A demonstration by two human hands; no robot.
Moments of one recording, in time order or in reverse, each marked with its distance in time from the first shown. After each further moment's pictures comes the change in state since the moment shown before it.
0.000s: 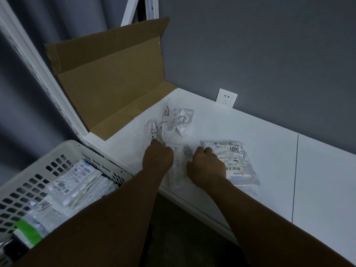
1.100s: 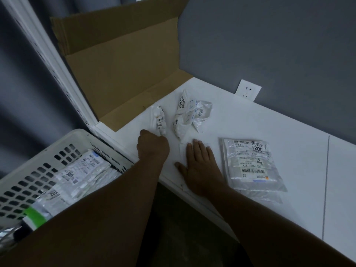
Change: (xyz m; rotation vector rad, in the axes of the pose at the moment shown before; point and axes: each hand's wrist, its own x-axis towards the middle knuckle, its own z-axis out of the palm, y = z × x) left_hand 0.046 -0.027 -0.018 -0.148 0.222 -0.139; right_hand 0.041 -0.006 0.096 -0.133 0.052 -0.361
